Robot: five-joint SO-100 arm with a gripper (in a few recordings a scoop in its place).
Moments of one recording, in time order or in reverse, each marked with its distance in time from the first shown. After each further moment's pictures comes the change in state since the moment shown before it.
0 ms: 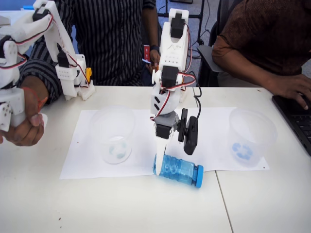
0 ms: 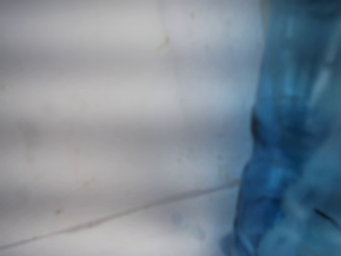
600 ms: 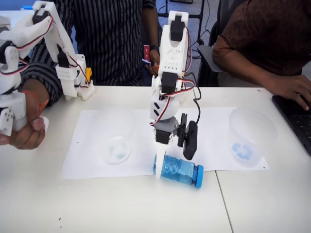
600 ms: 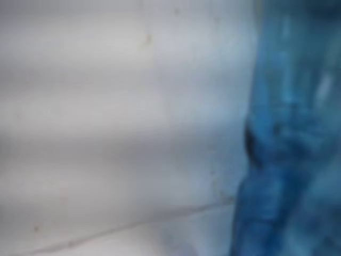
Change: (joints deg) arm 0.0 -2.4 -0.1 -1.1 -0.2
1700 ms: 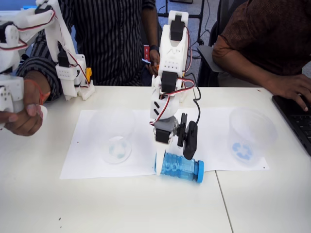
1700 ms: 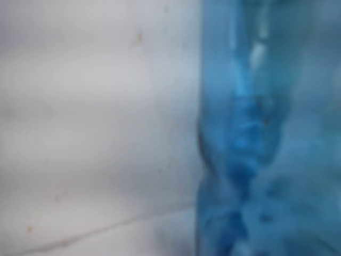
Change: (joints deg) arm 0.0 0.3 -0.2 0.0 0.2
